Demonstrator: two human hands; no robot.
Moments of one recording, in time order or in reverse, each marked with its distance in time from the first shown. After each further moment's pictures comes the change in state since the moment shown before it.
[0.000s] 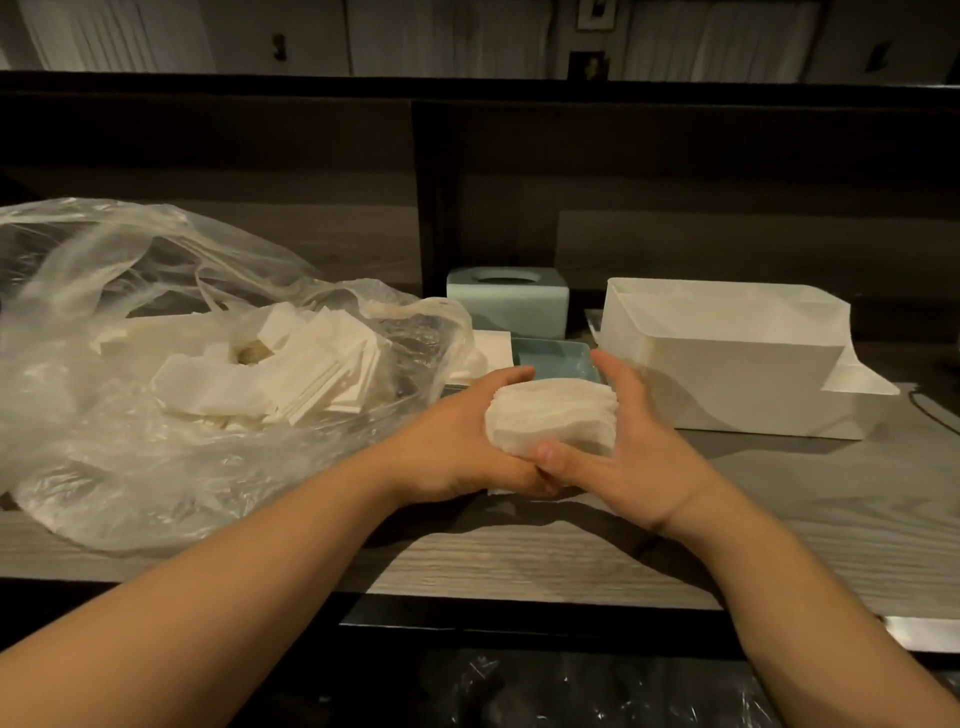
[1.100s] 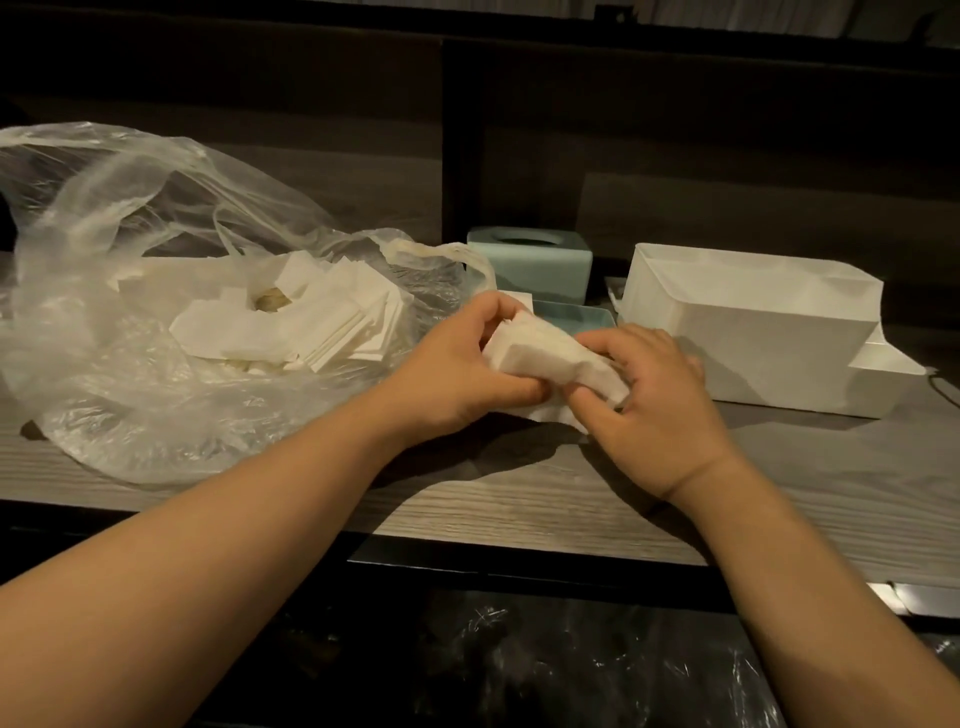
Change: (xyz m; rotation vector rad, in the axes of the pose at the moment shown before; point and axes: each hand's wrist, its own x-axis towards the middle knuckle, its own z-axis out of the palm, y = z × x) left_hand -0.009 0.000 -0.011 -0.148 0.254 0.112; right_hand 0.008 -0.005 0.015 -0.303 0.254 -0.362
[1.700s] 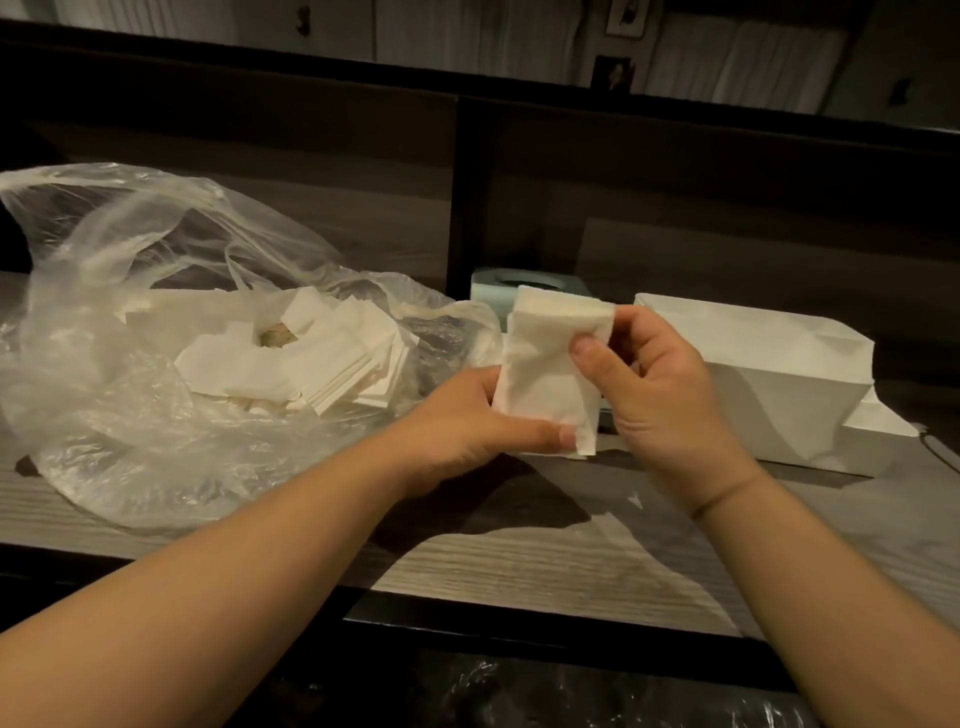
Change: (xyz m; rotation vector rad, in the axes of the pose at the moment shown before) left_hand -0.002 0.016 0.000 -0.274 -0.104 -0.189; right_hand 0.033 -0.027 -0.017 0.813 0.037 0.140
